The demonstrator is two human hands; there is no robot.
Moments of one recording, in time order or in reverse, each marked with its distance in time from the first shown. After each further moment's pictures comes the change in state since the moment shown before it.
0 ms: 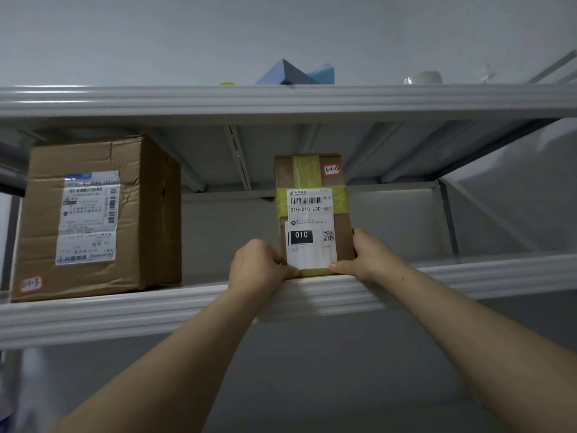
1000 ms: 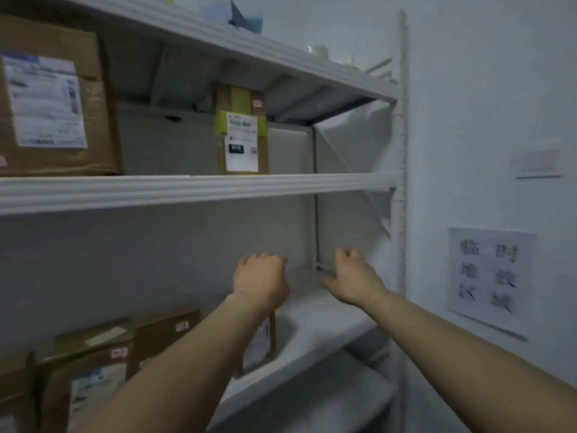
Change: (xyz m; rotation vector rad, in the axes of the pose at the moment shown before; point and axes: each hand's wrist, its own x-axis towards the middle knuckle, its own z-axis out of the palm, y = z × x) left_hand -0.230 -0.034 0.000 0.222 -0.462 0.522; right_hand -0.317 -0.027 0.007 -0.510 -0.092 0.517
